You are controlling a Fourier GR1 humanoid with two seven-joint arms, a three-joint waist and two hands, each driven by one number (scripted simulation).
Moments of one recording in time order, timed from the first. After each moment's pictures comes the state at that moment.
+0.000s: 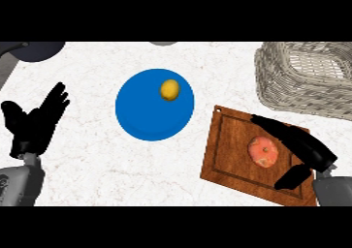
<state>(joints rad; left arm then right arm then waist) -0.21 0.27 0.15 -1.37 0.06 -0.04 0.20 -0.15 -0.34 0.03 -1.37 0.76 0.42 -0.38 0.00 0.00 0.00</state>
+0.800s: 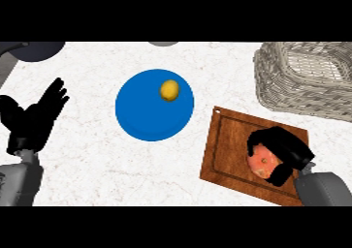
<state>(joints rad) -0.23 0.26 0.17 -1.40 0.05 -0.06 0.25 -0.19 -0.29 0.11 -1.27 0.96 0.28 -0.43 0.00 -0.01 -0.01</state>
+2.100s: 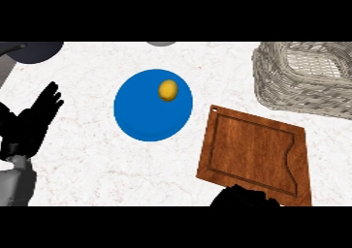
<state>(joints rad) -0.19 0.27 0.19 -1.43 0.07 -0.08 0.25 0.35 0.00 0.60 -2.24 0.84 0.10 0.16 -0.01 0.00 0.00</state>
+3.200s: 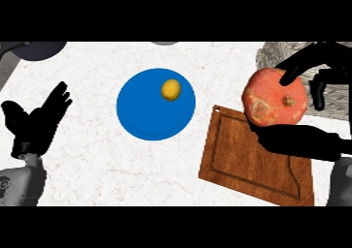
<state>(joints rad) -0.21 0.24 0.17 -1.41 0.04 -0.06 0.23 -0.58 -0.07 0.02 -2.13 0.73 0.28 0.77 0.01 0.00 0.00</state>
